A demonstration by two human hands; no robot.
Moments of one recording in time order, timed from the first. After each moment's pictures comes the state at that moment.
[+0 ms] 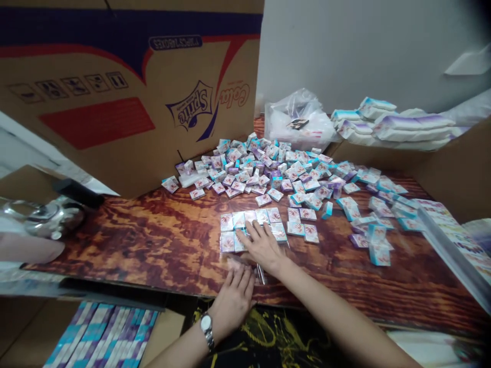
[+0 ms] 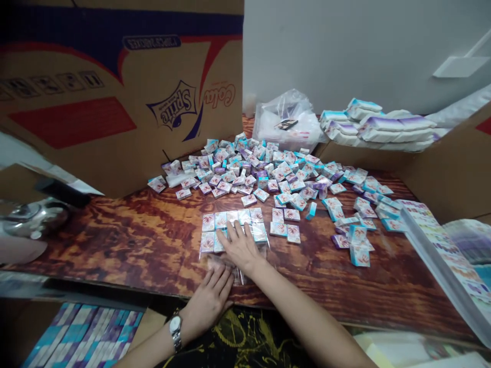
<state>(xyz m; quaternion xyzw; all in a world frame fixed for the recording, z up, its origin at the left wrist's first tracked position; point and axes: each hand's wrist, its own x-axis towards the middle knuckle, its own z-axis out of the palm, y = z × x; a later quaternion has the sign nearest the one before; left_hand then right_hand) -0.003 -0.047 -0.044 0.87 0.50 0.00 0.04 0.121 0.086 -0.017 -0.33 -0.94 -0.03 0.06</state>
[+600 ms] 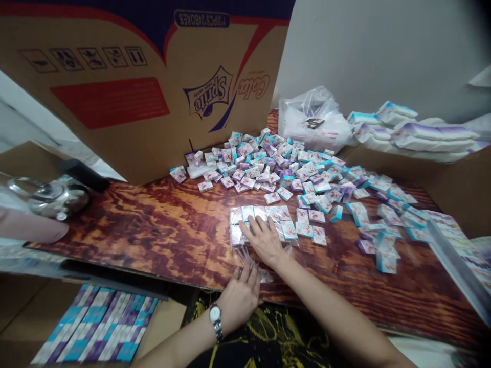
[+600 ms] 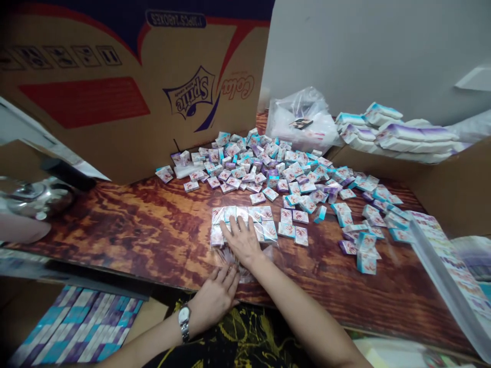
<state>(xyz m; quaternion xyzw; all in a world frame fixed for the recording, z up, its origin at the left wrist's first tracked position) -0.002 -0.046 -0.037 0.86 0.50 -0.02 0.08 0.100 0.090 -0.017 -0.33 -0.94 -0.08 0.05</state>
